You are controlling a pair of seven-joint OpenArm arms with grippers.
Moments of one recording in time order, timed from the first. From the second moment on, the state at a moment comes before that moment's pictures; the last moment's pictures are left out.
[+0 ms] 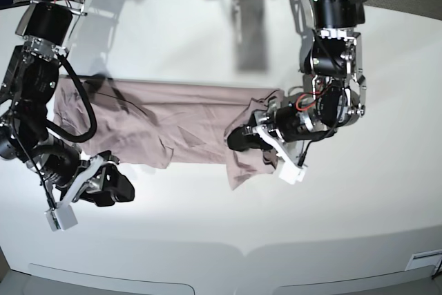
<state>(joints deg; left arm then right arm) -9.2 8.6 -10.5 75.6 -44.1 -27.2 62.5 13.4 17.7 18.7 100.5 47.9 34.6 -71.7</state>
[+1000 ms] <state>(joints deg) -12.4 8.3 9.7 75.6 -38.1 -25.0 57.2 13.4 16.9 18.7 100.5 46.8 34.6 -72.4</state>
